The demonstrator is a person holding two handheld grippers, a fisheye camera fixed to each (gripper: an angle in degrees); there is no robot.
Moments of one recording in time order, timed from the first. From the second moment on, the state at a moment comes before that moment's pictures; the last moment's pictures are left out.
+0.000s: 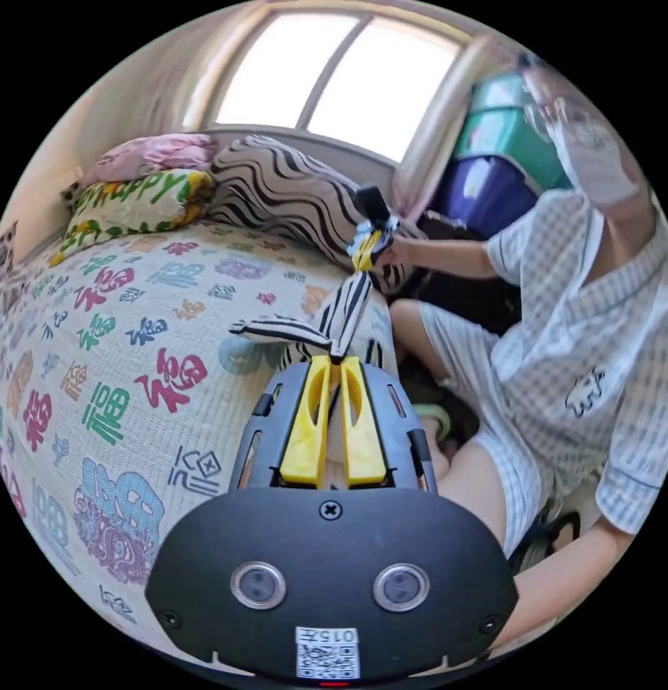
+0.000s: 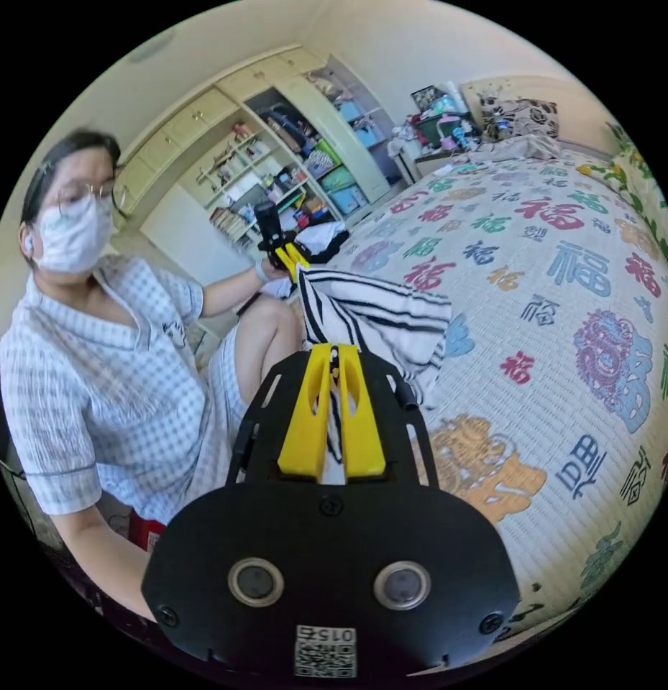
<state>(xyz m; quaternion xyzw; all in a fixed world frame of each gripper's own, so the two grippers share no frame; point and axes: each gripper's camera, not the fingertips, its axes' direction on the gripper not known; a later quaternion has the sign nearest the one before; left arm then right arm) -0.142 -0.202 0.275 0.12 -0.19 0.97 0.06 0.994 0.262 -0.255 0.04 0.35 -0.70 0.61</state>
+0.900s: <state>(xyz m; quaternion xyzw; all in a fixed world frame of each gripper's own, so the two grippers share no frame) -0.121 -0.165 0.330 0.03 -0.20 0.97 0.15 0.931 0.117 -0.228 0.04 0.34 -0.60 0.72</state>
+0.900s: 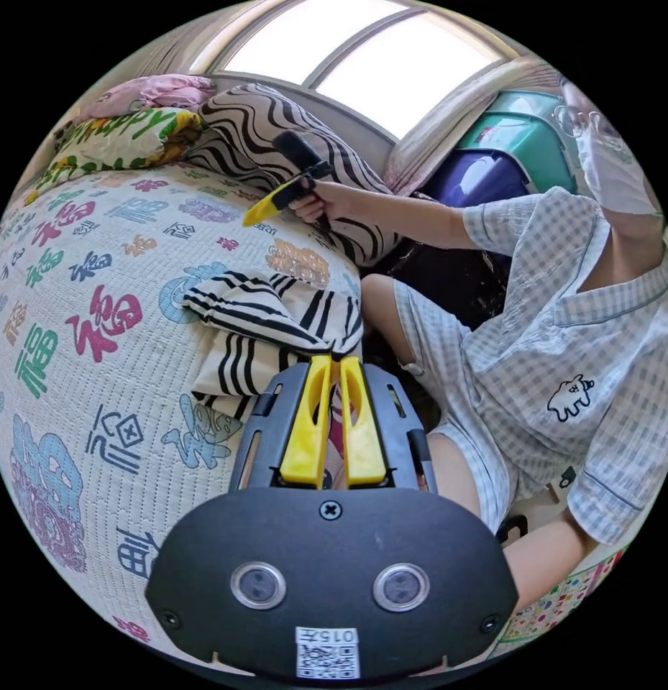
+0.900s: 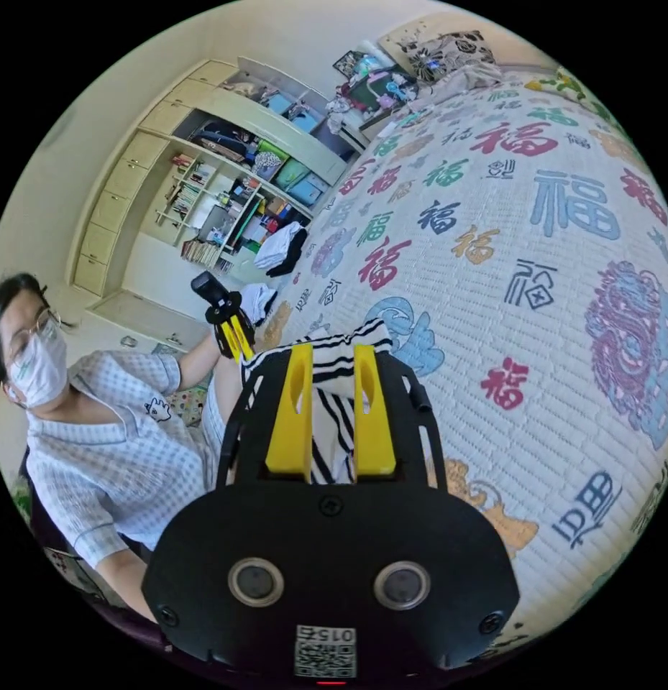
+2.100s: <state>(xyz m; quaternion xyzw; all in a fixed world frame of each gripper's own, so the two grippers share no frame) -0.110 -0.128 0.321 0.07 -0.29 0.95 0.13 1.072 0.079 -0.259 0.05 0.31 -0.55 0.78</state>
